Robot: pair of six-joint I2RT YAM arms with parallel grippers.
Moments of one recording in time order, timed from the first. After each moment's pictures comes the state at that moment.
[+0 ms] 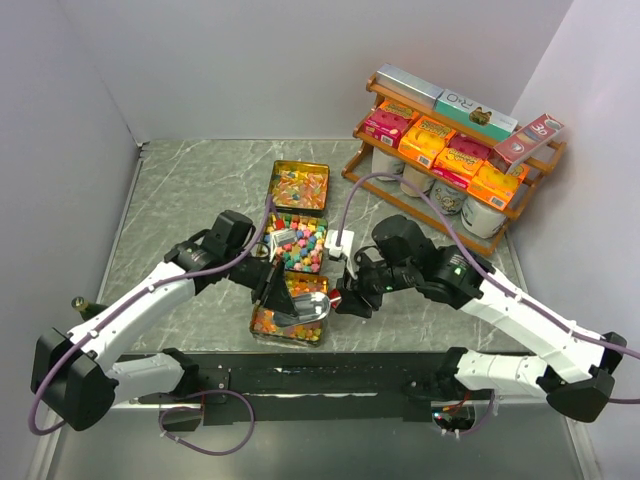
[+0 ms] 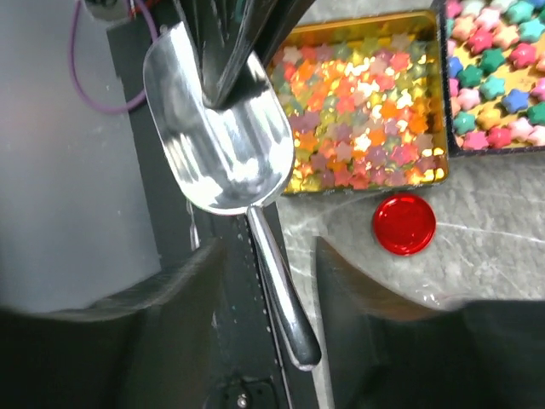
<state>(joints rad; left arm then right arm) -0.59 1.14 0.91 -0.62 1.08 -0.22 0.92 1.06 1.19 -0.84 -0.42 -0.16</state>
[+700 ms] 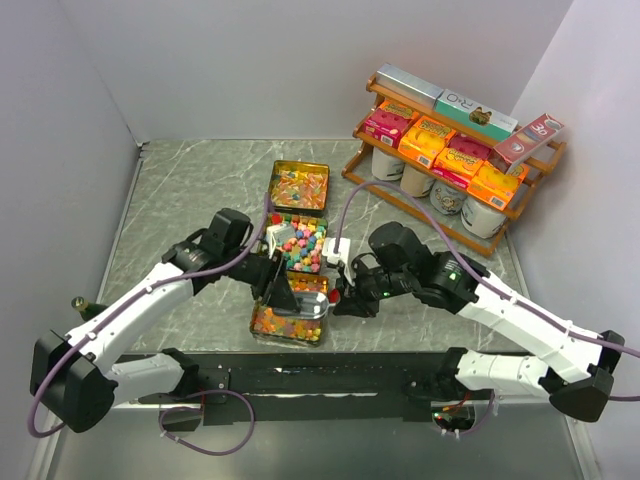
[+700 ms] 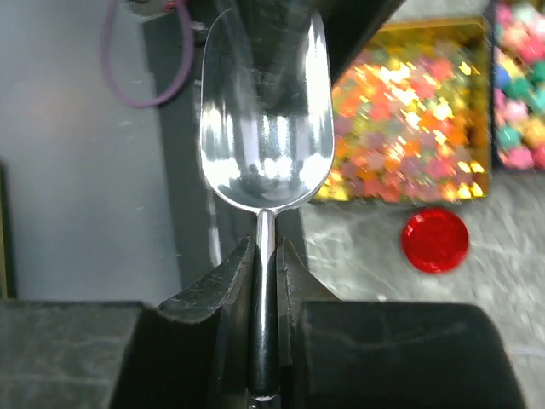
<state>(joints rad) -0.58 1.13 0.91 -0.58 1.00 -0.20 0.95 1.05 1.12 -0.78 -0.47 -0.14</state>
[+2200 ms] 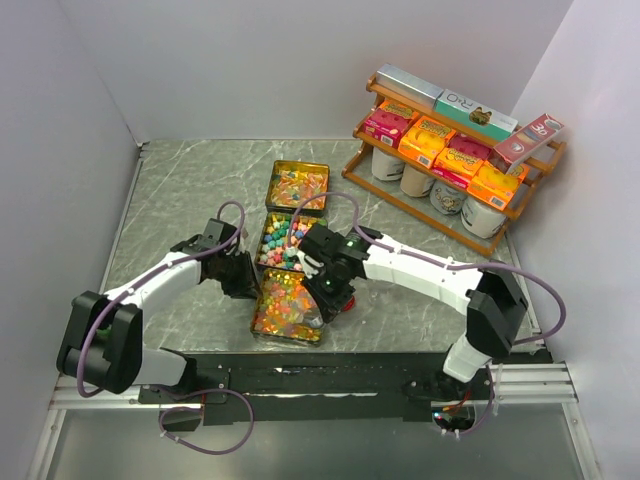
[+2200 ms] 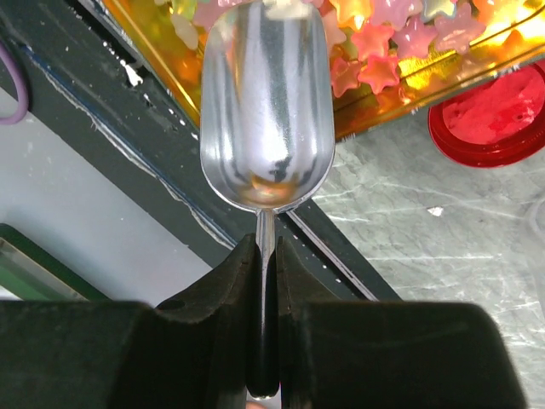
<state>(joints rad) -0.34 1.34 0.74 -0.55 0.34 -0.57 0.97 1.62 1.31 -1.01 -0.25 0.22</state>
